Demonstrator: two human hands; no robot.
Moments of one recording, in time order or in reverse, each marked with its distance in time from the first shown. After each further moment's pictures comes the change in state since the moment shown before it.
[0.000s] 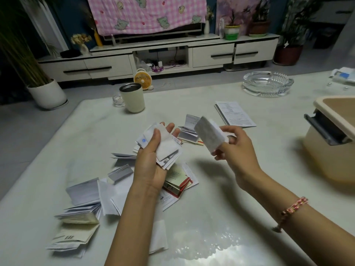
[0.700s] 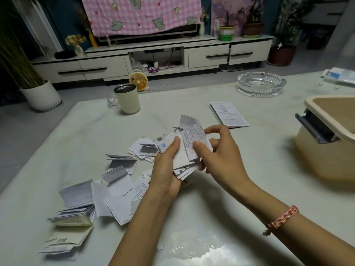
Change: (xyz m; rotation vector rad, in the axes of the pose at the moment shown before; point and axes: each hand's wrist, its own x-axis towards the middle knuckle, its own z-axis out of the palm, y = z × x) left_hand -0.014 -0.033 0.019 0.111 0.046 -0.219; right_hand -0.023 -0.011 0.009 -0.180 -0.070 -0.178
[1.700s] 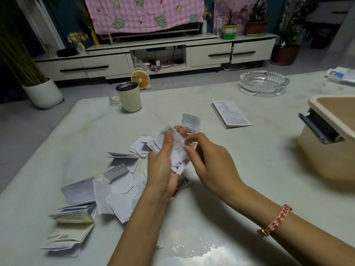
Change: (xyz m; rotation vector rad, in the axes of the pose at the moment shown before) left_hand -0.003 0.006 0.001 -0.053 -0.001 0.220; right_hand -0.007 0.009 0.011 -0.444 -0.086 -0.413
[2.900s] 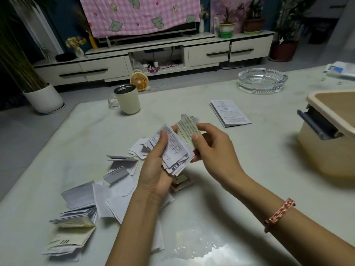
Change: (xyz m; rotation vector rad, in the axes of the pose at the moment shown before) left_hand 0.001 0.013 -0.007 -0.029 -0.162 -0.150; right_hand 0.018 -0.004 -0.006 0.564 0.054 0.350
